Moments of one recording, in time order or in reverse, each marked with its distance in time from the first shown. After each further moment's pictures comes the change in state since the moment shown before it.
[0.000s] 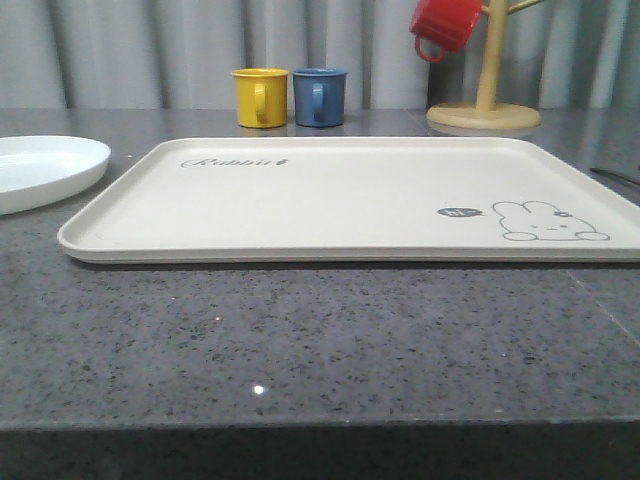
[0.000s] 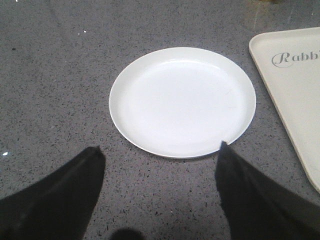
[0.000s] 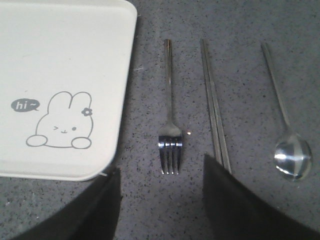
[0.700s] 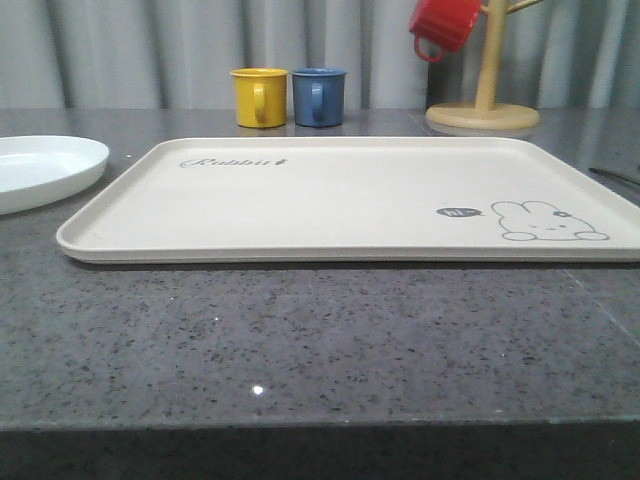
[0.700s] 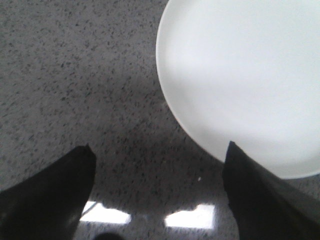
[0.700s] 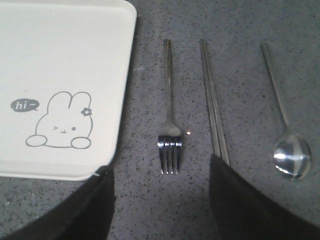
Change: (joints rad) left arm 0.293 0.575 -0.348 -0.242 0.248 0.202; right arm 0.000 0.000 0.000 0.000 0.001 0.000
